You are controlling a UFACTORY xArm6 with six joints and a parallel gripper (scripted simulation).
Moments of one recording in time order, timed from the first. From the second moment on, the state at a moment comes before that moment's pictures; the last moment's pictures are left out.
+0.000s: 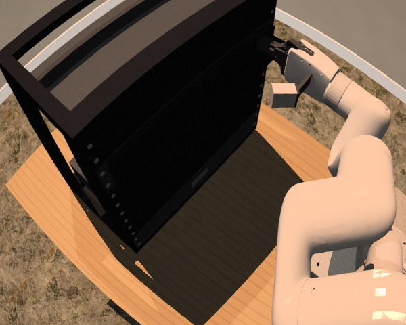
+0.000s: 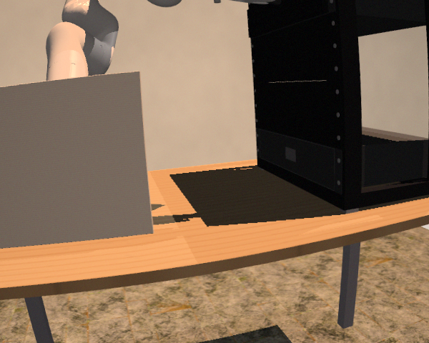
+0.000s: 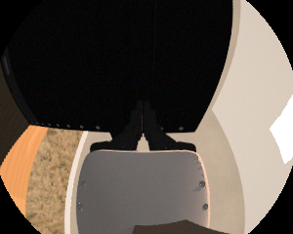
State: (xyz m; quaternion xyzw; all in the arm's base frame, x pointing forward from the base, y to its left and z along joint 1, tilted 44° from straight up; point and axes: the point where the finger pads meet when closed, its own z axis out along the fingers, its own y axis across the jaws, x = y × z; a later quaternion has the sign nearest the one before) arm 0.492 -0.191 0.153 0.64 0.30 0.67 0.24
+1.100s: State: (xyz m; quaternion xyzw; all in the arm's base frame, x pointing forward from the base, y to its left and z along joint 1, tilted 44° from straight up) arm 0.496 -0.191 0.153 0.64 0.30 0.67 0.24
